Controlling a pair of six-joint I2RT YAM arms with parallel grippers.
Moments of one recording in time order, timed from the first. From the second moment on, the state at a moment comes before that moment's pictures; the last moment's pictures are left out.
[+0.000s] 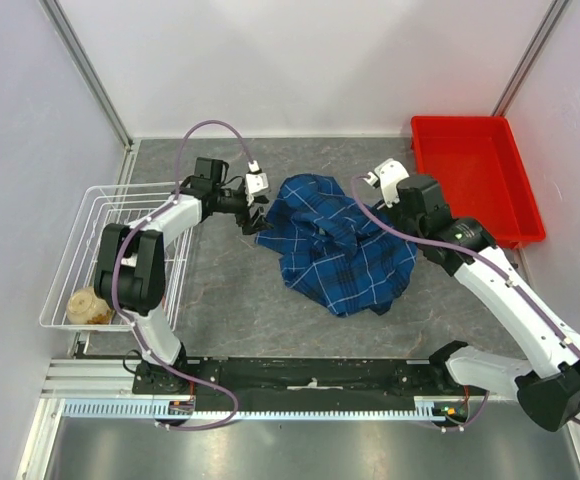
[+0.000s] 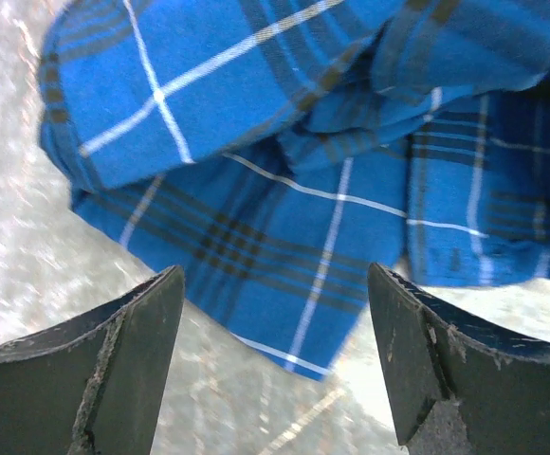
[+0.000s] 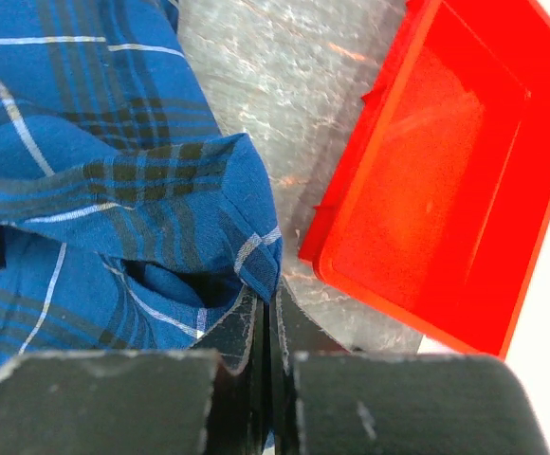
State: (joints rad) left arm -0.20 1.76 1.17 -0.25 0.93 0.80; right arm 0.54 1.13 1.17 -0.70 0.34 -0.28
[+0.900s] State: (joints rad) left arm -0.35 1.96 1.32 0.11 0.82 0.88; right arm 0.40 1.13 1.14 -0.64 0.35 -0.18
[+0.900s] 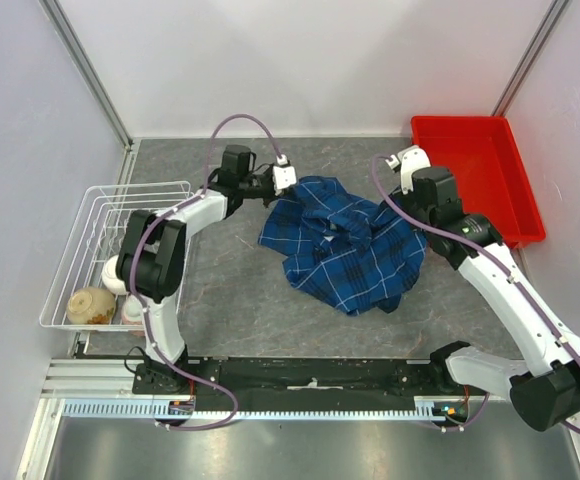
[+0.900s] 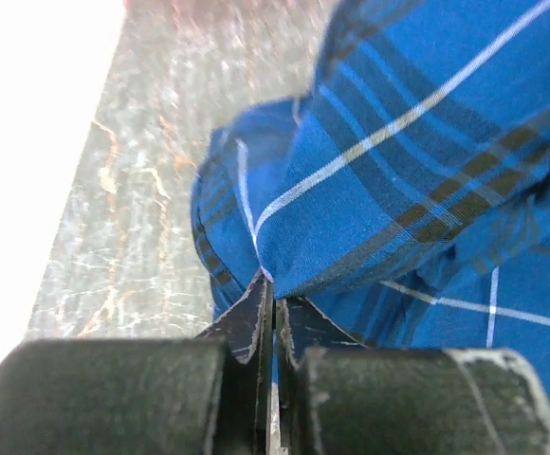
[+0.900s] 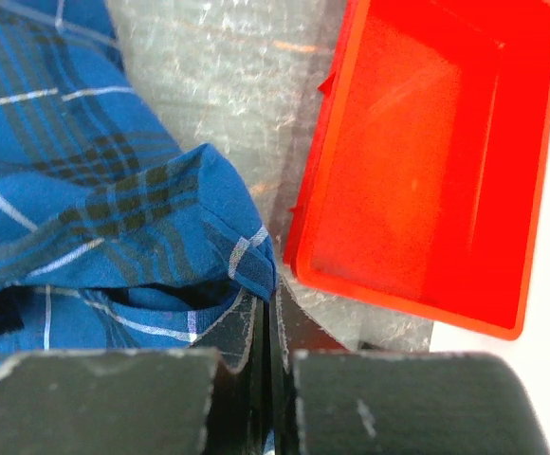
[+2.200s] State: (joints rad) left arm -0.17 1.09 1.94 -0.34 0.89 0.03; right arm 0.26 1.14 2.06 -0.32 -0.27 -0.12
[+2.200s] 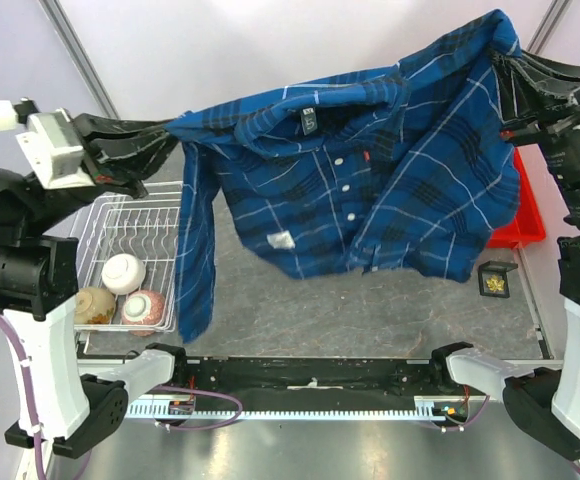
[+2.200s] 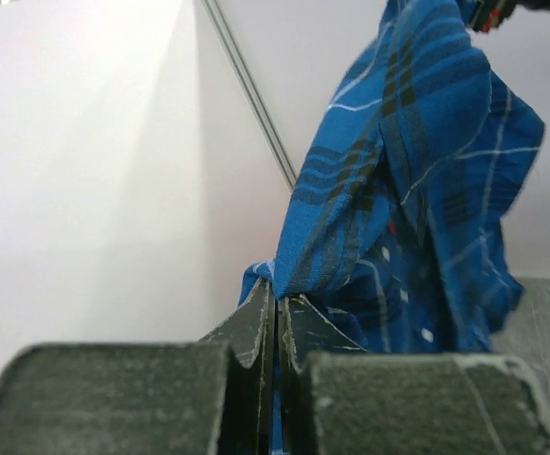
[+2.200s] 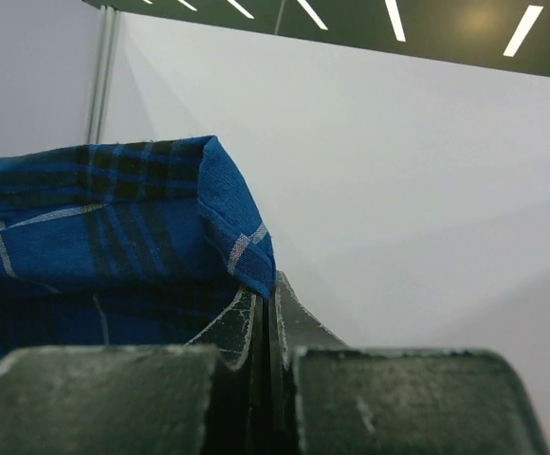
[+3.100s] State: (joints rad) left arm -0.10 1.89 1.71 -0.51 0.41 0.06; right arm 0.25 1.82 1.74 -0.56 -0.06 -0.15
